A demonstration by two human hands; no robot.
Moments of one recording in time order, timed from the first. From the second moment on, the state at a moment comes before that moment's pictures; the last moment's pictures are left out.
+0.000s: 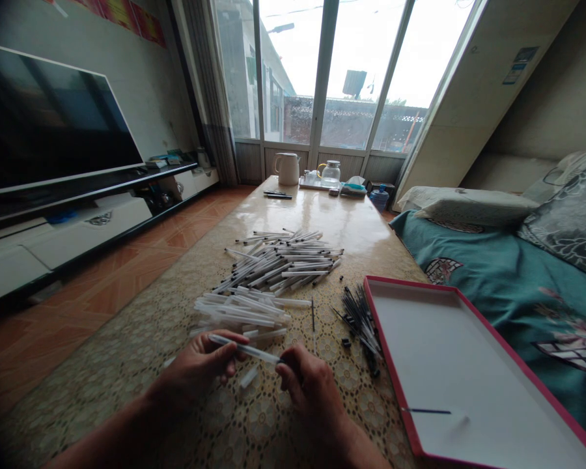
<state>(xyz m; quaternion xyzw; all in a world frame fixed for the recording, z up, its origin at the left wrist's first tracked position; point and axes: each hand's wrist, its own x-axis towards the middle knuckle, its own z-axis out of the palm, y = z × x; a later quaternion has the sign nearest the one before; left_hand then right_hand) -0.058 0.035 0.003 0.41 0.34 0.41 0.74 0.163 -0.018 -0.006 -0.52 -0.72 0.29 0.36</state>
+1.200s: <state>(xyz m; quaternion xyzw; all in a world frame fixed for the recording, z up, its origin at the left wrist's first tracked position) -0.058 0.036 0.002 0.40 0.34 0.41 0.74 0.160 -0.018 0.004 -0.52 -0.67 0.36 0.39</state>
